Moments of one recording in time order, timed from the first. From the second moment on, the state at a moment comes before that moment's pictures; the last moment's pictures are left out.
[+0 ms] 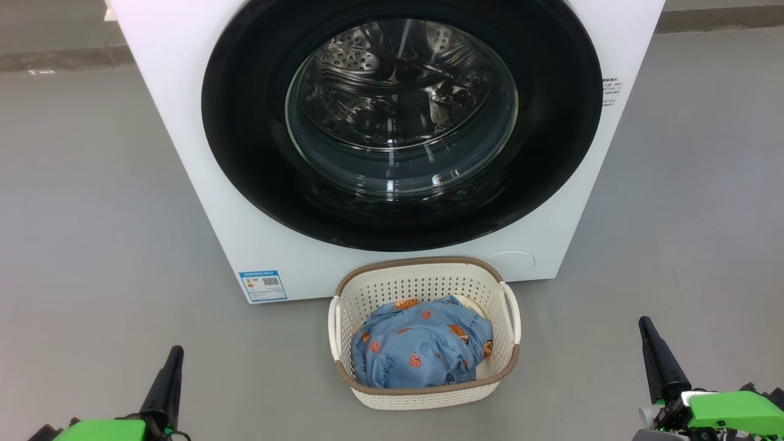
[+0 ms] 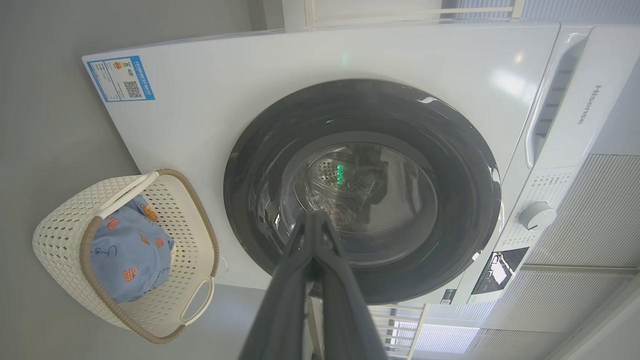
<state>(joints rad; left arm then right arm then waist) -0.07 0.04 0.08 0.27 -1.62 -0.13 0.11 -0.06 -0.04 -0.14 0.27 1.60 0.13 0.11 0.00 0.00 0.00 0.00</state>
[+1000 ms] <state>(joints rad) 0.01 0.00 0.06 0.35 -1.62 -0.13 0.09 0.00 -0.02 -0.14 0.35 1.59 0.13 0.08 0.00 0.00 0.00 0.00</state>
